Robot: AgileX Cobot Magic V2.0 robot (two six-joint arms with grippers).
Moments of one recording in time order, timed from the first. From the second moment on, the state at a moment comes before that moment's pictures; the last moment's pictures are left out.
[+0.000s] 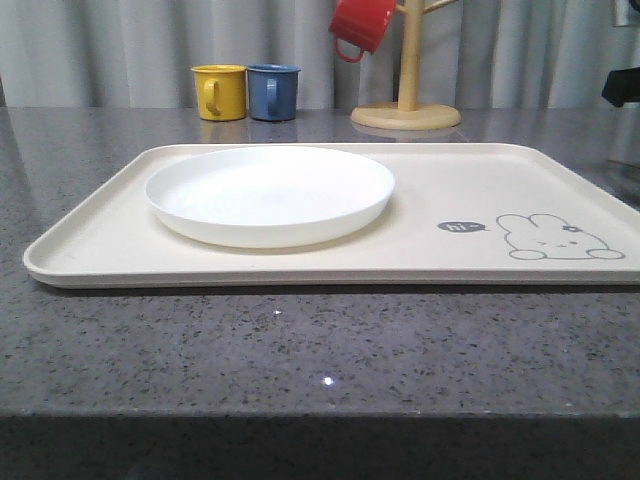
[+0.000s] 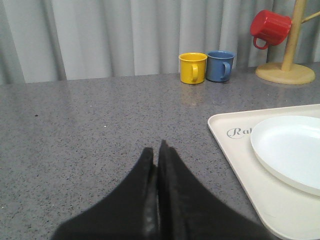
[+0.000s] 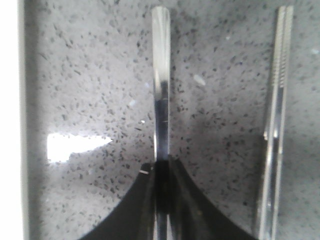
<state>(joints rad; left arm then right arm) -0.07 0.17 -0.42 -0.12 0.43 0.14 -0.03 1.67 -1.30 0.04 0.94 -0.02</state>
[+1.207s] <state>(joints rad) -0.07 0.17 -0.42 -0.12 0.43 0.14 0.42 1.74 -1.41 0.02 0.93 0.49</state>
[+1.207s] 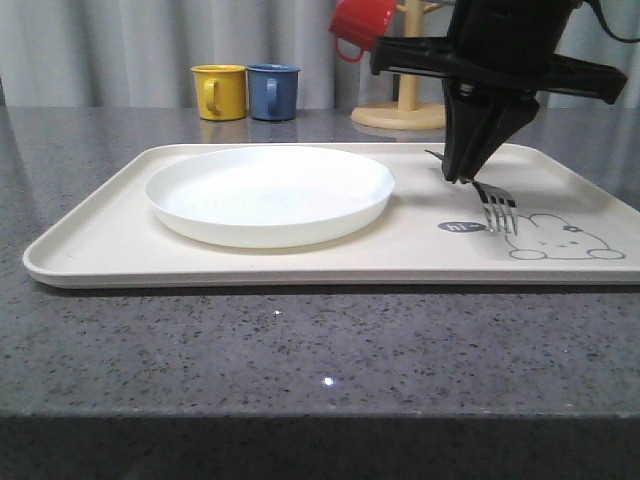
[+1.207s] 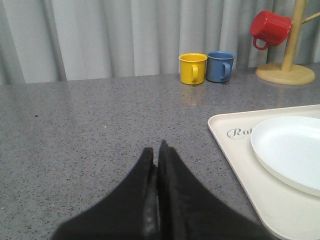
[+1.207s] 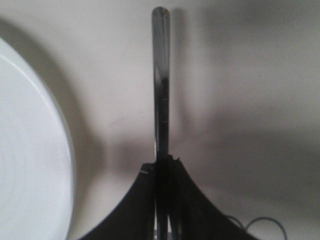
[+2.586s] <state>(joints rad) -0.07 0.17 -0.42 -0.12 0.43 0.14 0.22 1.70 -1.68 -0.12 1.24 0.25</state>
